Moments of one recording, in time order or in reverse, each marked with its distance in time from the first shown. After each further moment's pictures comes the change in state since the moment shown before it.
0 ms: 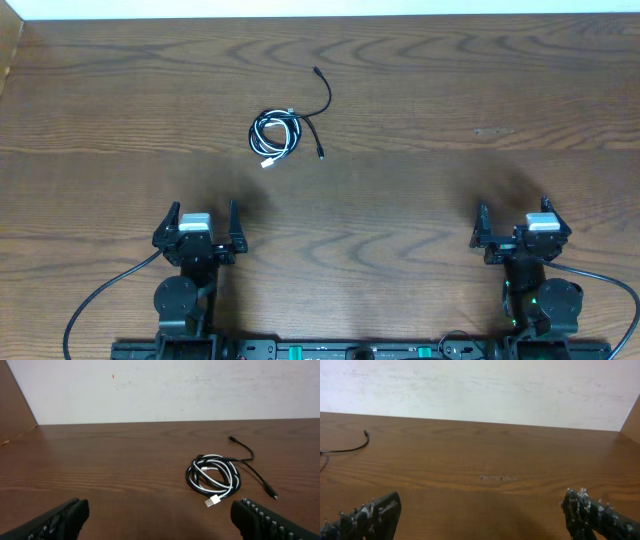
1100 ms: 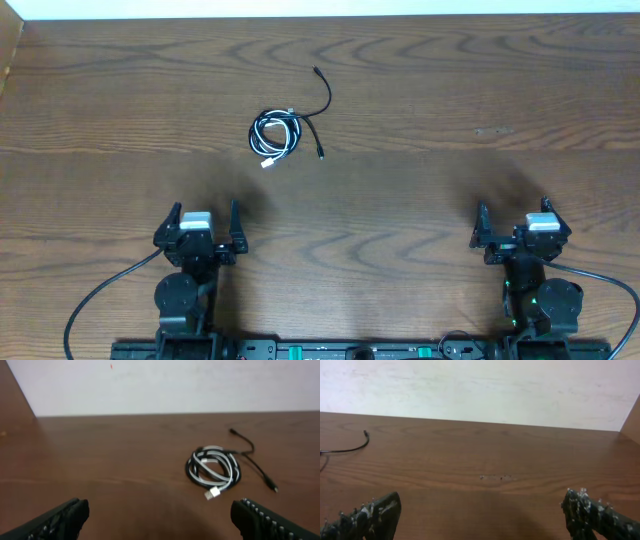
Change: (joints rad) left arm 0.000 0.037 0.009 -0.018 0.000 -0.009; right arm 0.000 0.000 0.000 0.000 0.000 0.000
